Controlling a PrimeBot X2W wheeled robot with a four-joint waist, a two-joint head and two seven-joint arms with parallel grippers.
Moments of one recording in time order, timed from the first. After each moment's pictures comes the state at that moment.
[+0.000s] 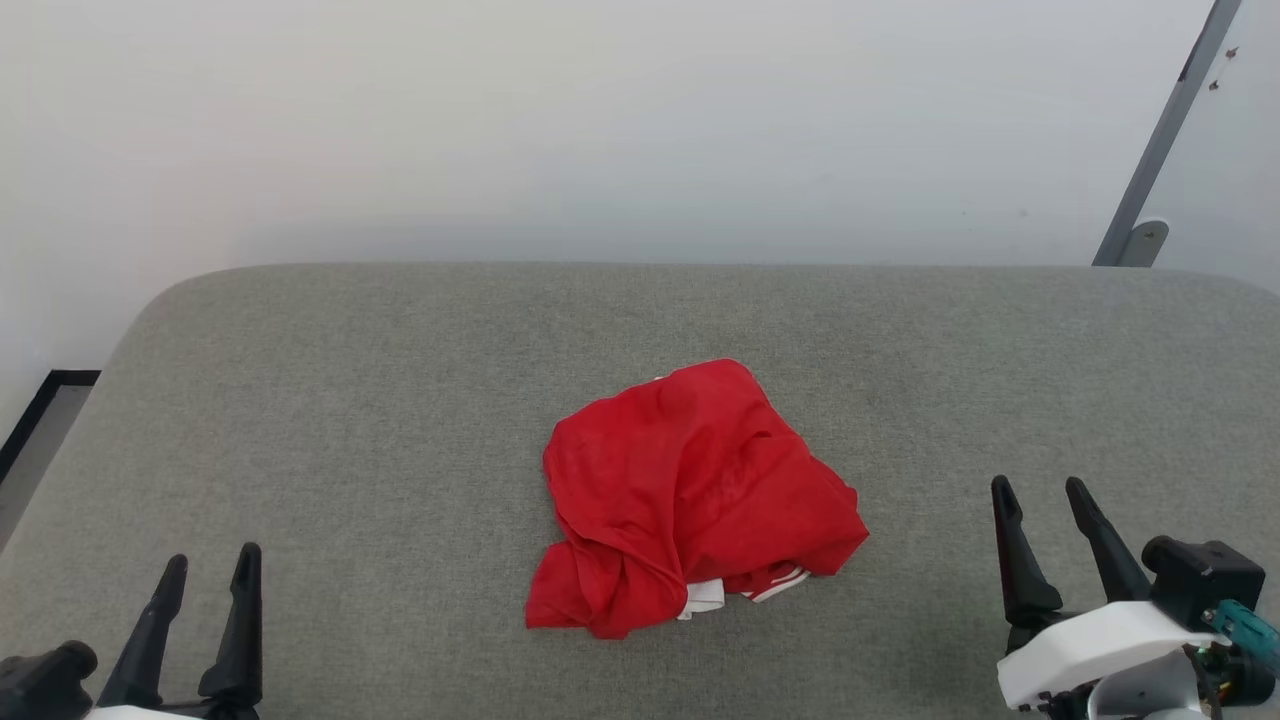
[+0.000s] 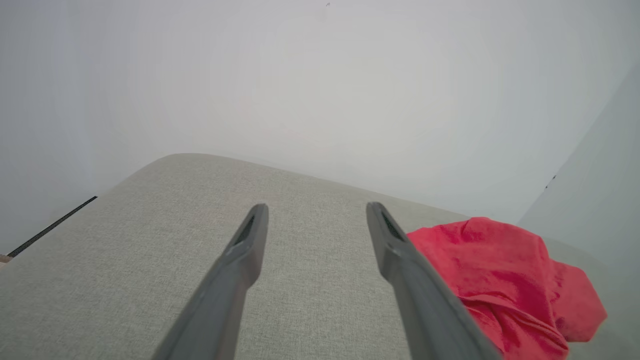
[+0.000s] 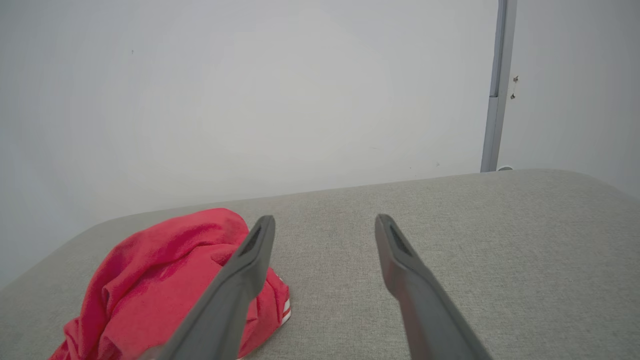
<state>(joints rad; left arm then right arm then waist) 0.15 0.45 -0.11 0.06 -0.73 -0.03 -0.26 0.00 -0.07 -0.05 0.18 0.30 0.13 -0.12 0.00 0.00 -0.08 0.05</state>
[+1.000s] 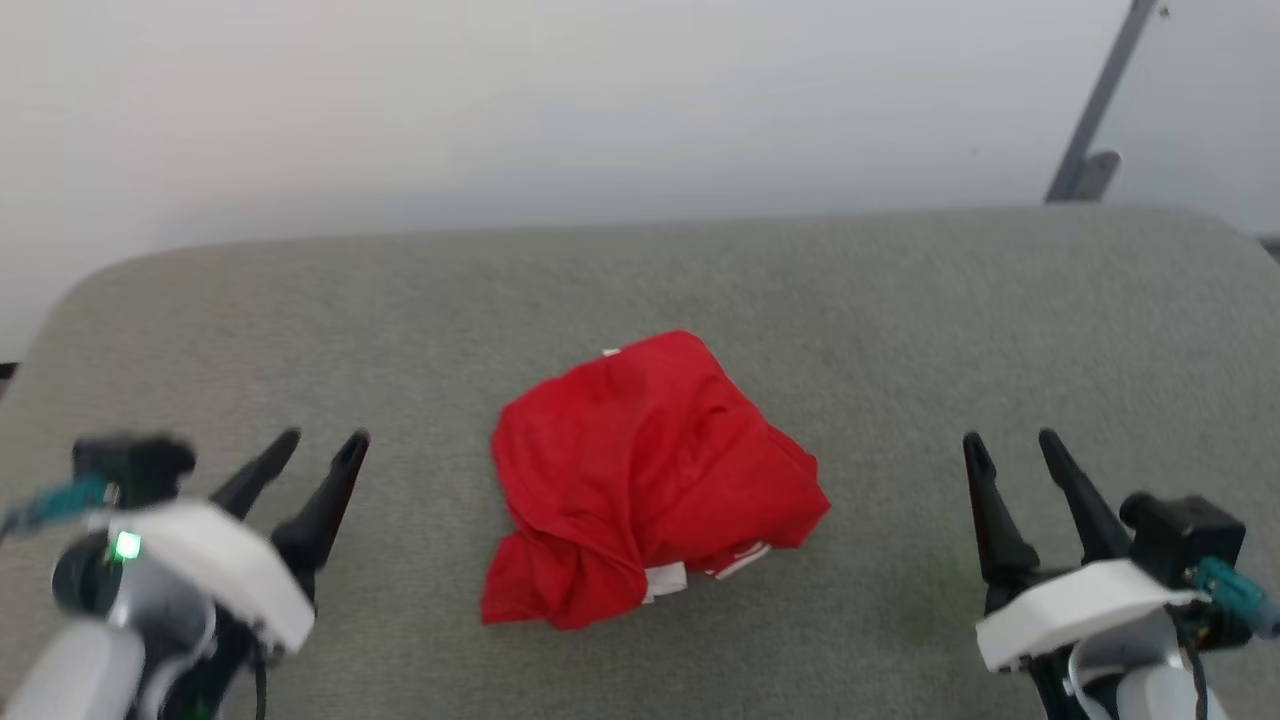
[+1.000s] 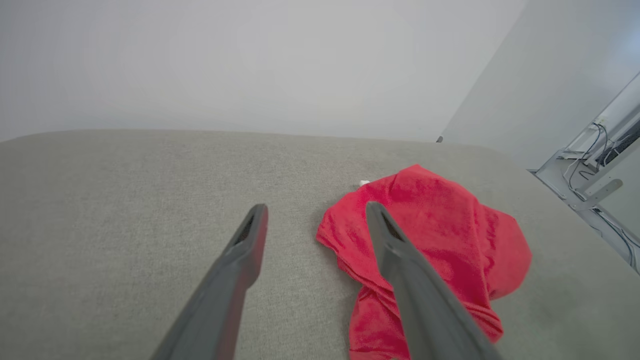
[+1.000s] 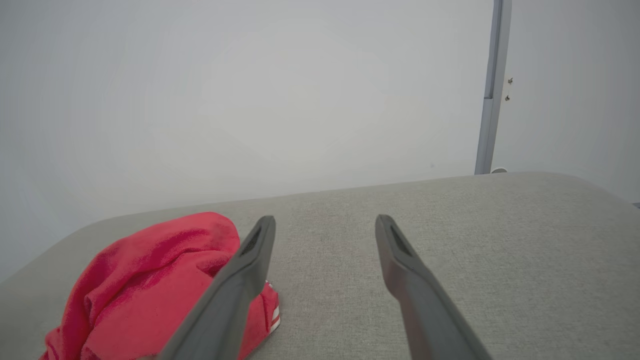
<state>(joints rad) -0.12 0.51 -0.23 0.10 -0.81 -0.10 0.10 -0.05 -0.08 -0.01 0.14 0.30 0.13 -0.11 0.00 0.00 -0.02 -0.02</state>
